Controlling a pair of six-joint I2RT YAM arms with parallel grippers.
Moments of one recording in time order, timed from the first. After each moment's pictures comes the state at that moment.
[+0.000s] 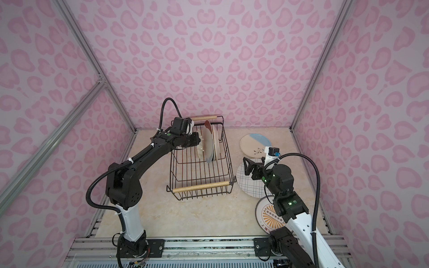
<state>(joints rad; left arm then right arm) -0.43 1.94 1.70 -0.53 0.18 -0.47 0.30 0.72 0.64 -0.14 -0.07 0.39</state>
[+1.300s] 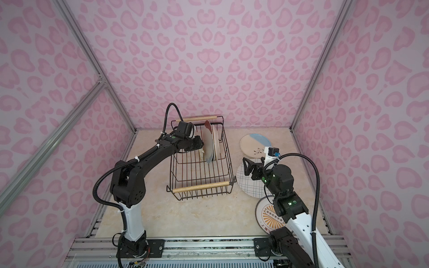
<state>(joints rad) -0.45 1.99 1.67 -0.50 0.15 -0.56 0.30 0.72 0.64 -0.13 -0.08 0.39</state>
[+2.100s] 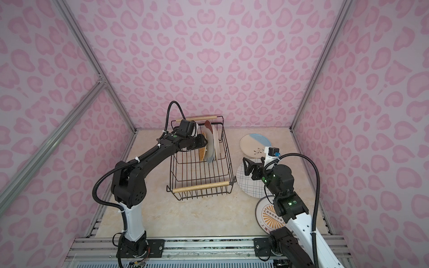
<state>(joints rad) -0.47 1.99 1.71 -0.51 0.17 -0.58 0.29 0.72 0.64 -0.13 -0.09 0.39</state>
